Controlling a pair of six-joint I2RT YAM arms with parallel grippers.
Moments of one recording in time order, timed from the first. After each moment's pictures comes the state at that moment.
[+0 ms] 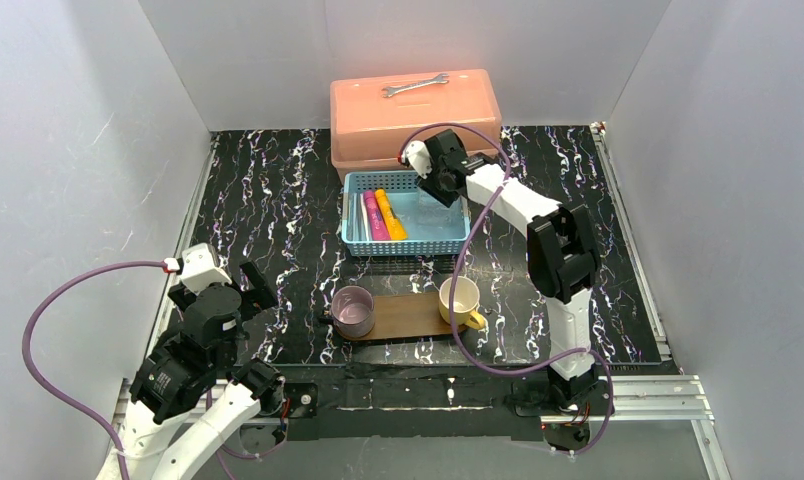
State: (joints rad) left arm -0.59 0.34 0.86 -1.04 -0.74 -0.54; right arm 0.57 2.07 1.72 -0.56 0.15 -0.53
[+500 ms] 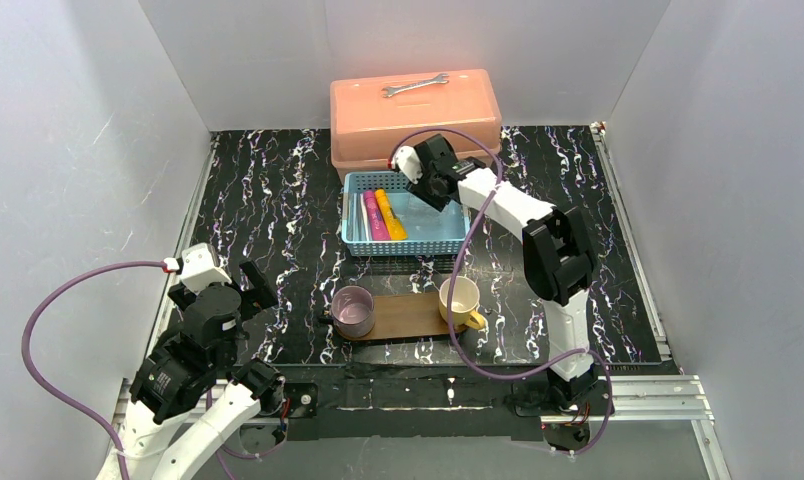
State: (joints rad) left arm -0.59 0.34 0.86 -1.04 -0.74 -0.54; right arm 0.61 2.07 1.72 -0.56 0.16 -0.54
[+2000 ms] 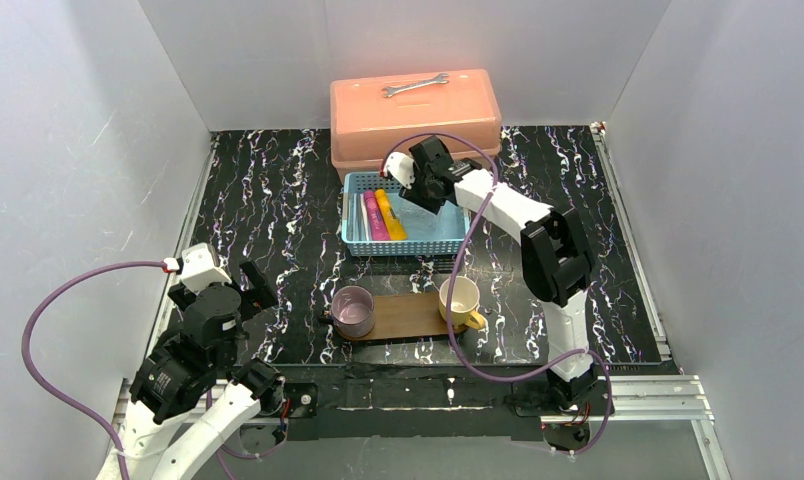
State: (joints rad) left arm -0.59 0.34 0.86 -1.04 -0.74 -0.54; right arm 0.64 2.07 1.72 -0.56 0.10 -0.64
